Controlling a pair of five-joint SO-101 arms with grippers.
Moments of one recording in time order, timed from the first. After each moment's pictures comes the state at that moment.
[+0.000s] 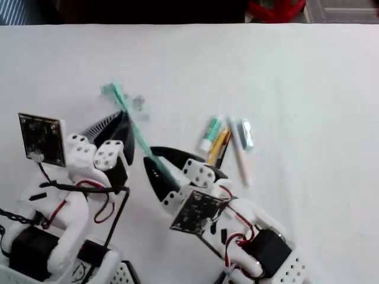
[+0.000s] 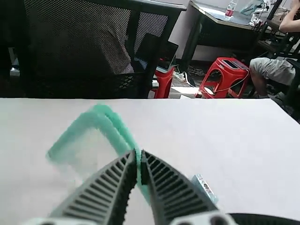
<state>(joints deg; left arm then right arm) 15.4 -73.7 37.2 62.5 13.4 -51.9 -81.5 62.5 36.1 29.6</state>
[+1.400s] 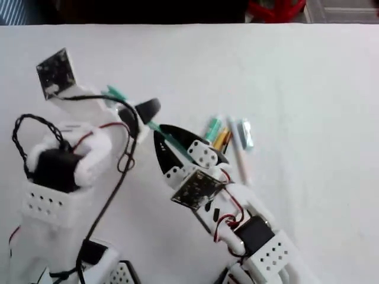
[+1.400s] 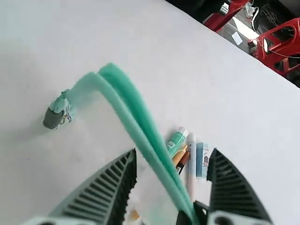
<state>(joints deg) 10.9 -40.6 15.5 79.2 41.8 -42.4 -74.2 72.0 13.5 29.6</state>
